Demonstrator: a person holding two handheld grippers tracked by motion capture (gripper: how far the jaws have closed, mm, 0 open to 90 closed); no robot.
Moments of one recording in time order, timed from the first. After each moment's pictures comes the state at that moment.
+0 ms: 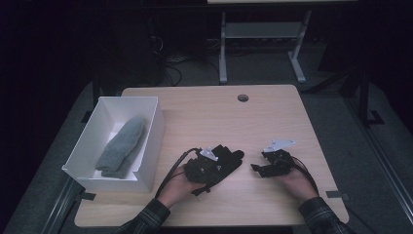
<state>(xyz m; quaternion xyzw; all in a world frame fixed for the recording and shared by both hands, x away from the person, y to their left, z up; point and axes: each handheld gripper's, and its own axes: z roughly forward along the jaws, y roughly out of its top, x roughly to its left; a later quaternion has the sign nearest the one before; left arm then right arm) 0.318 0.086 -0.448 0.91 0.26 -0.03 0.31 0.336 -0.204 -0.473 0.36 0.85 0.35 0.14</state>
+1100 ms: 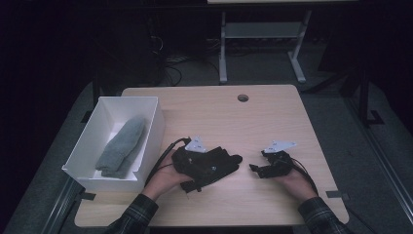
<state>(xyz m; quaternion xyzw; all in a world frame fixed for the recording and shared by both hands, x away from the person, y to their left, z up) 0.339 0.114 -0.429 0.91 0.20 0.07 0.36 0.335 -0.204 -0.481 0.37 0.84 0.38 0.14</state>
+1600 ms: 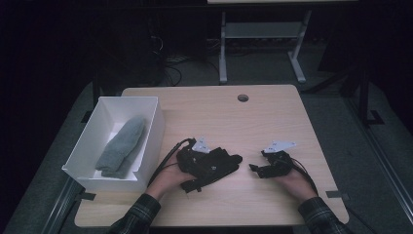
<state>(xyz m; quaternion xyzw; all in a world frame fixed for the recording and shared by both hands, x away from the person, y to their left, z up) 0.350 0.105 -0.449 0.92 0.20 0.08 0.32 0.335 -0.204 -0.481 0.37 0.84 0.38 0.14</state>
